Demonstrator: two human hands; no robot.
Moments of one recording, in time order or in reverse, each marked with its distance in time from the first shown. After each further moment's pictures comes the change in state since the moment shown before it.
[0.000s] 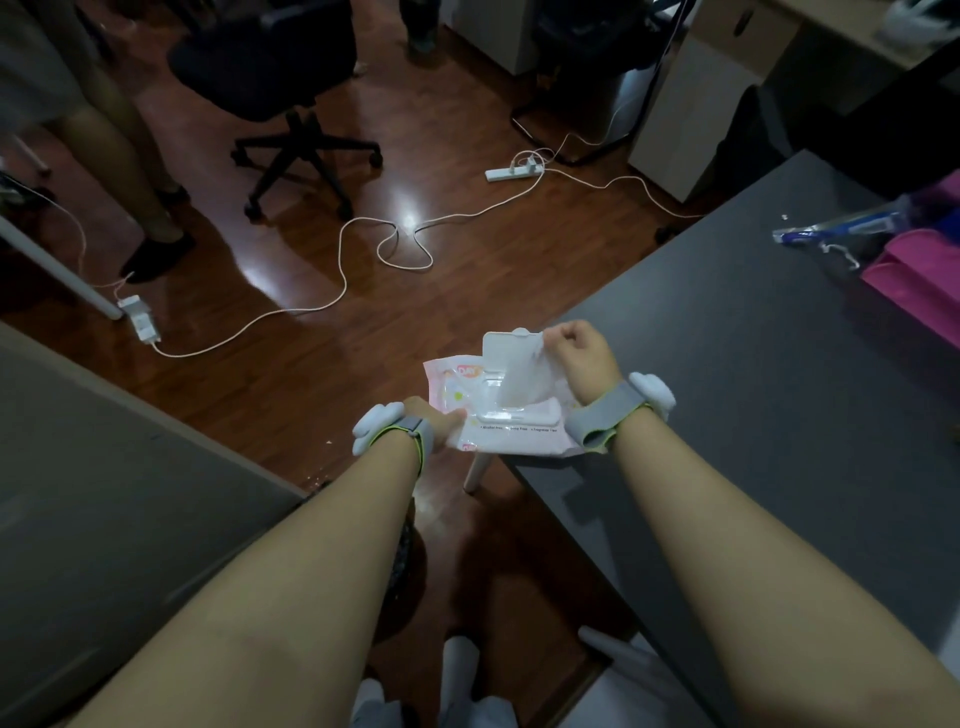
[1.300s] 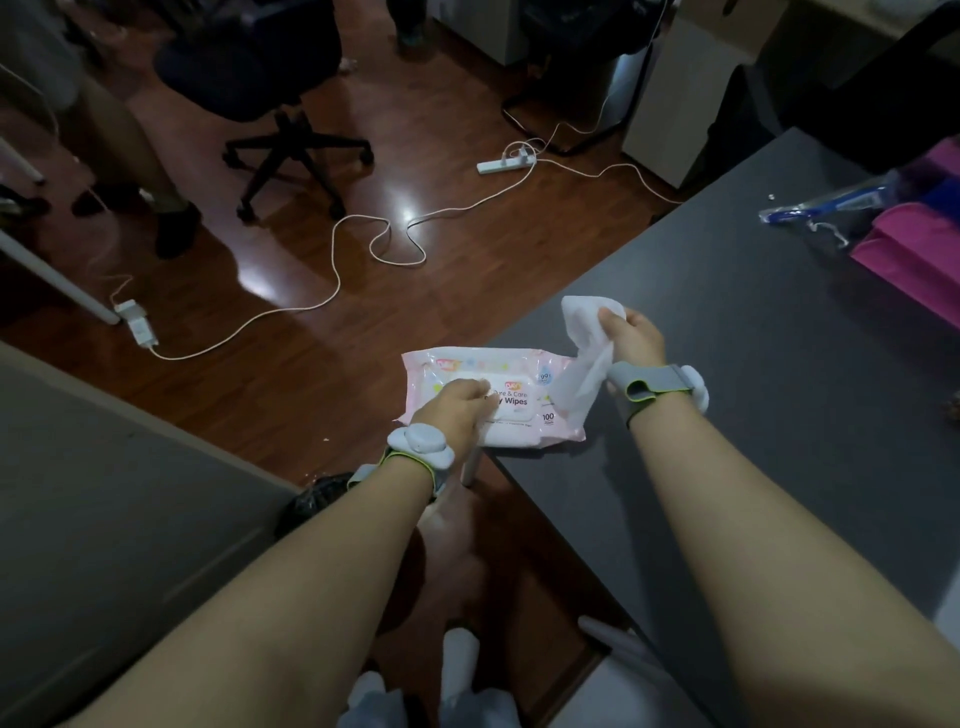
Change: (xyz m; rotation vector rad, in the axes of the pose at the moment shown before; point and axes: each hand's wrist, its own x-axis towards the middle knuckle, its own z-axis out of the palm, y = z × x) left_hand -0.041 0.023 0.040 0.290 0.140 0.766; right_hand 0.017 0.026 -0.062 0.384 0.215 0.244
